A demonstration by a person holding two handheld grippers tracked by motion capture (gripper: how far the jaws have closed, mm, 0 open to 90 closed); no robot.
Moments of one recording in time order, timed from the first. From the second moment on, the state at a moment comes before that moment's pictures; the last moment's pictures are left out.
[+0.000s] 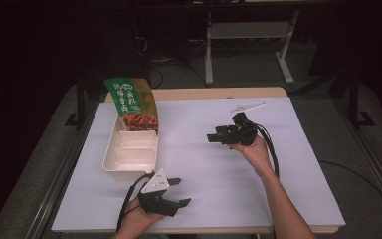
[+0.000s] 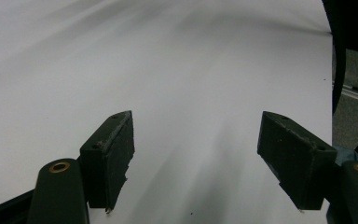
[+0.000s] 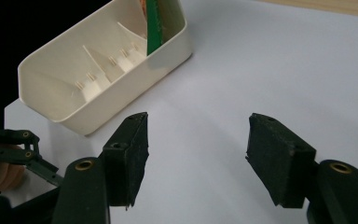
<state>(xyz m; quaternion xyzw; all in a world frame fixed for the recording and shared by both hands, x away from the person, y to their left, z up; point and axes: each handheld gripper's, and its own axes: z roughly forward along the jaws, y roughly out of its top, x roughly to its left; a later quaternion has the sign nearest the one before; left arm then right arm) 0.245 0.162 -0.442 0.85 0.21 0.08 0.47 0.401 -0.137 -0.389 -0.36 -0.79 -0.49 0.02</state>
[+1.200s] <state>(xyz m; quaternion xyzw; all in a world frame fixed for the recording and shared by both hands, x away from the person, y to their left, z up) 0.242 0.168 -0.441 0.86 0.21 0.09 0.46 0.340 -0.181 -0.408 -0.36 -0.80 -0.48 0.01</state>
